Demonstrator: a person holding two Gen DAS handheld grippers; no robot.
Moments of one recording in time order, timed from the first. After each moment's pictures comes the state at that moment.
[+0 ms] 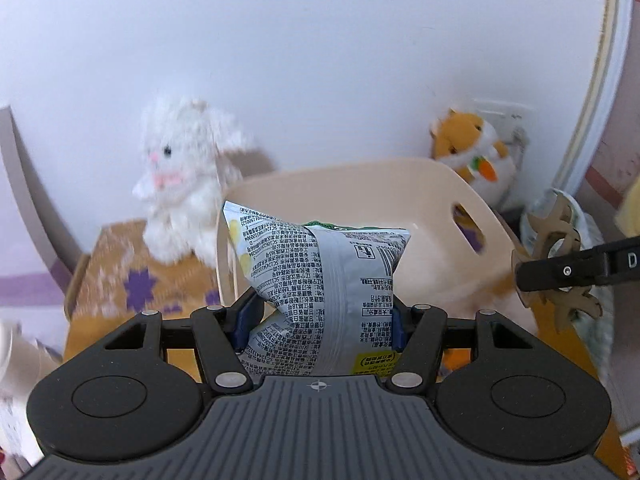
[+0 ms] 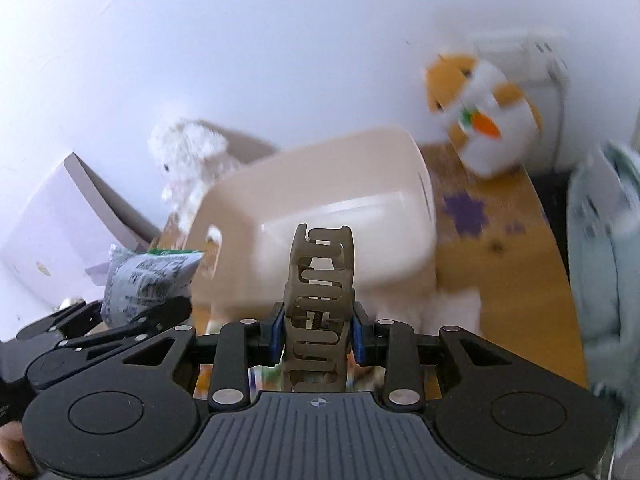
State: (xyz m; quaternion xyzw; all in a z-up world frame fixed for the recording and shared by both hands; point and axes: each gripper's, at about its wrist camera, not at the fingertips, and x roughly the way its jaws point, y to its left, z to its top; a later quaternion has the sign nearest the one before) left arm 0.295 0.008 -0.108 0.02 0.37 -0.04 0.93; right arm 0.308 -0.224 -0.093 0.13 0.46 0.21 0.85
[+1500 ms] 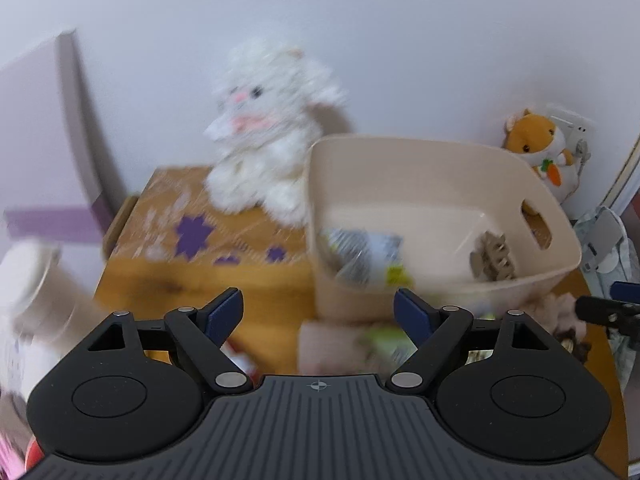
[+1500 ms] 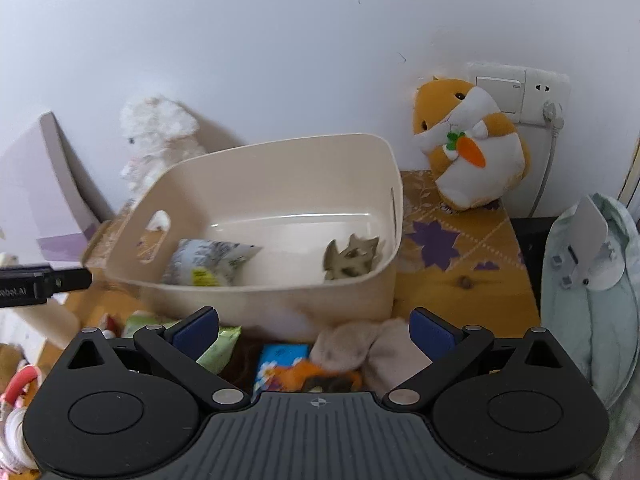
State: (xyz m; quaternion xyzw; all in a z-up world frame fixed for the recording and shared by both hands) left arm 0.270 0.078 -0.134 -0.05 0.41 0.04 0.91; right arm 0.282 -0.234 -0.152 0.06 0.41 0.19 0.89
